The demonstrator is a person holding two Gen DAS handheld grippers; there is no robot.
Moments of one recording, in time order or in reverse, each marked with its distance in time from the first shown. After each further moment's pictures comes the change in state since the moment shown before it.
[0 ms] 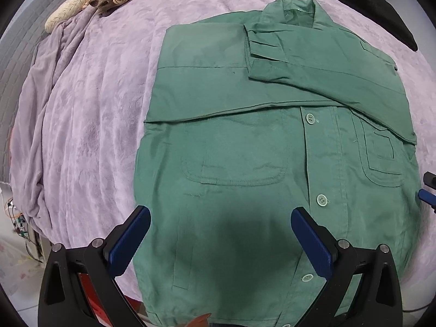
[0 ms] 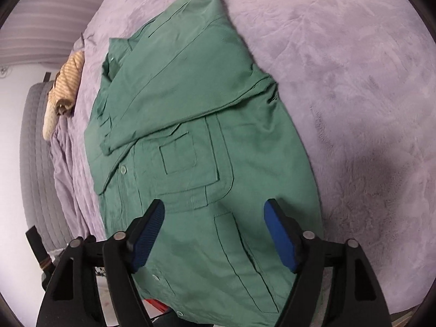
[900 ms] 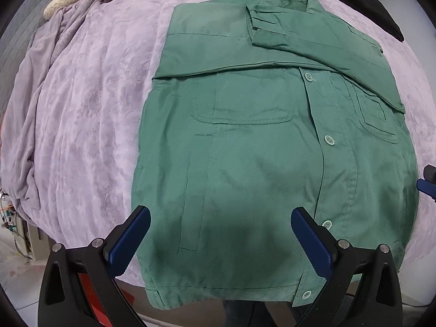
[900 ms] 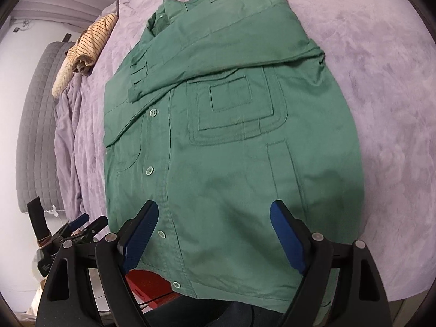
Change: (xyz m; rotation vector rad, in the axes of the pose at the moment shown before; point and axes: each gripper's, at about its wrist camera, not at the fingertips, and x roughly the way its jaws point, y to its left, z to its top) left arm 0.004 0.037 -0.070 0.014 0.007 -0.081; right arm -0.003 0.055 -0.080 -0.155 0.009 -0.030
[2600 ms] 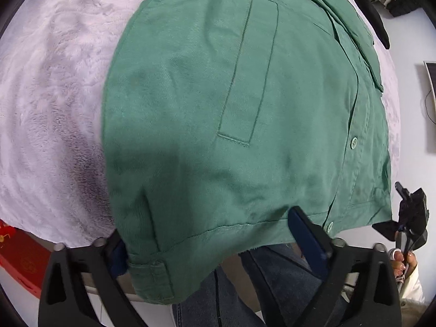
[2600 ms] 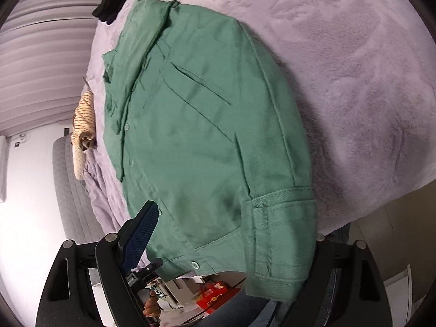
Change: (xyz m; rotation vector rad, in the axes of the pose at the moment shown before) left arm 0.083 0.090 -0.108 -0.134 0.247 -0.425; right arm 0.008 -0.098 -0.139 0.516 -0.139 0.244
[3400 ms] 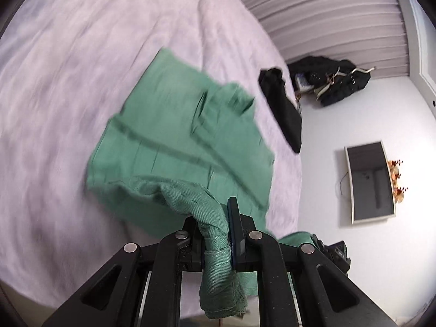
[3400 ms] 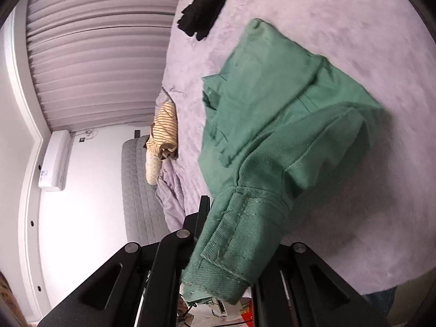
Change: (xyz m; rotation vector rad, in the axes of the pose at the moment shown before) left arm -0.179 -0.040 0.122 -0.115 -0.454 -0.480; right arm -0.038 0.134 0.087 -0.136 -0.046 0.402
